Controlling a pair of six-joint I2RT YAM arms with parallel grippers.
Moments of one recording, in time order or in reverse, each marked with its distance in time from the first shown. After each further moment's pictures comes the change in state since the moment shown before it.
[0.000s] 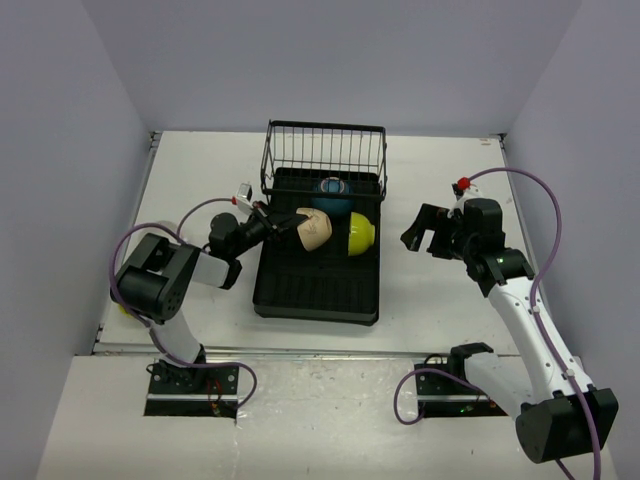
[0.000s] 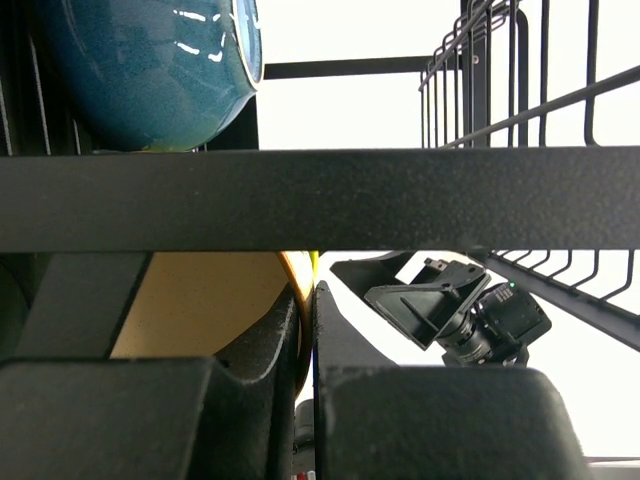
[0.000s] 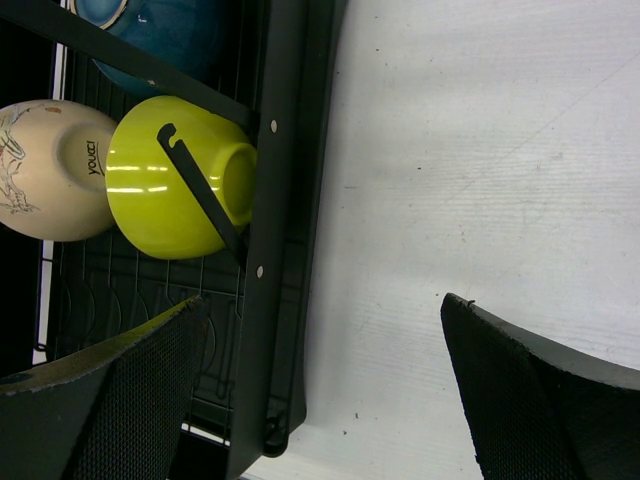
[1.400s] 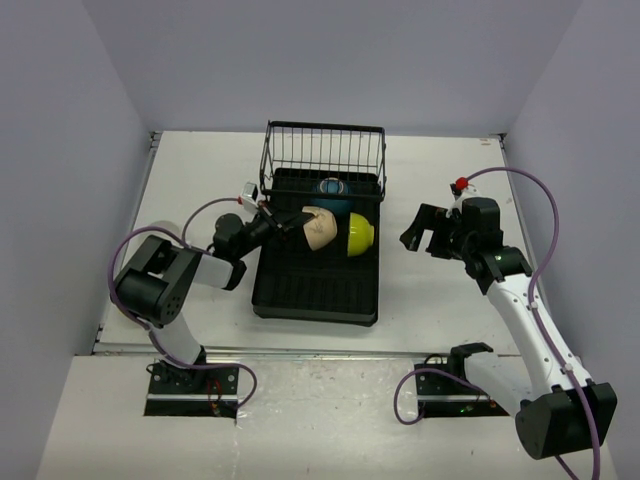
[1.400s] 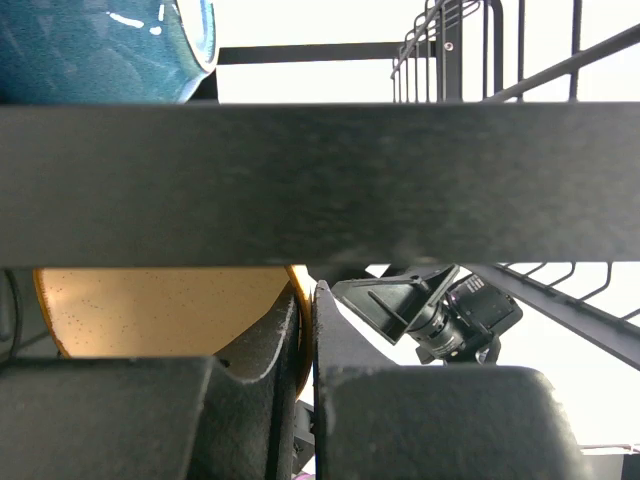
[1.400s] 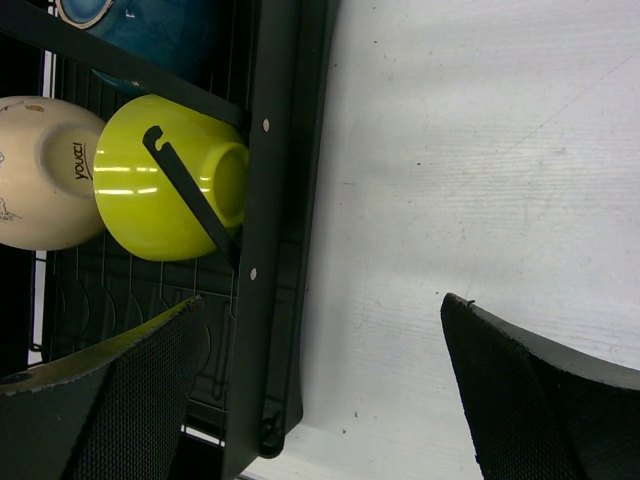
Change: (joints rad) left arm -0.057 -0.015 0.010 0.011 -0.040 -0.058; right arm 0.000 0.021 0.000 0.002 -0.004 0.000
